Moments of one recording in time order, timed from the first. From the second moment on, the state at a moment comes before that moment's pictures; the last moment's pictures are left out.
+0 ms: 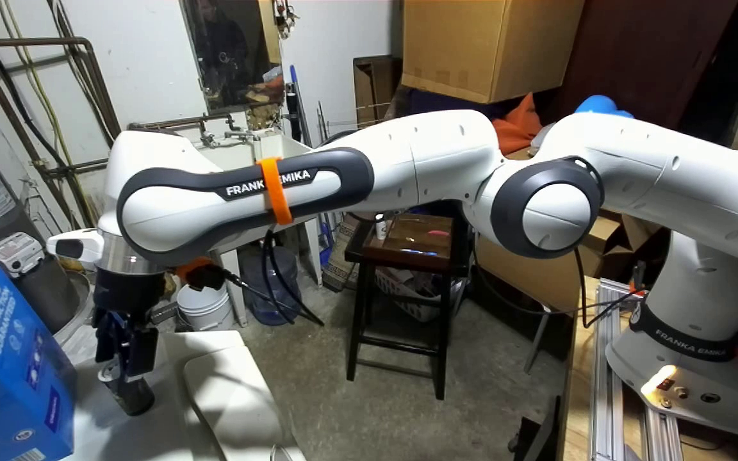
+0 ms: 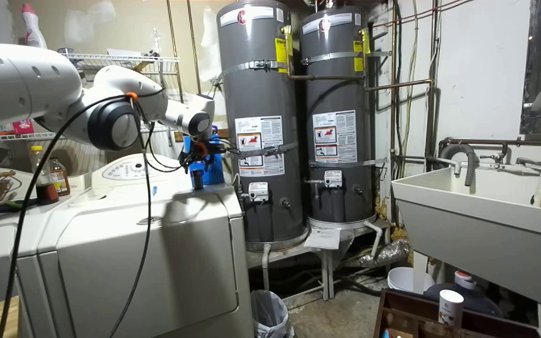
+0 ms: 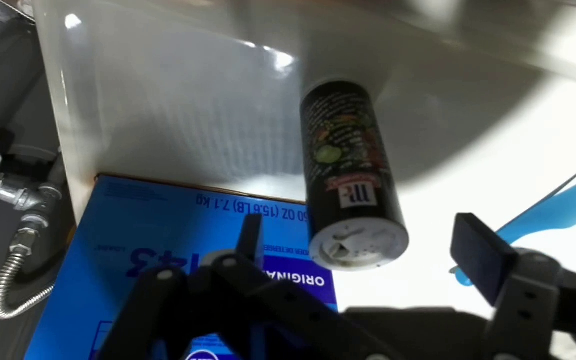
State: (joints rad) arm 0.45 1.29 0.35 -0.49 0.05 2.07 -0.93
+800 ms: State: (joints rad) arm 0.53 1.21 0.24 -0.45 0.03 2.07 -0.84
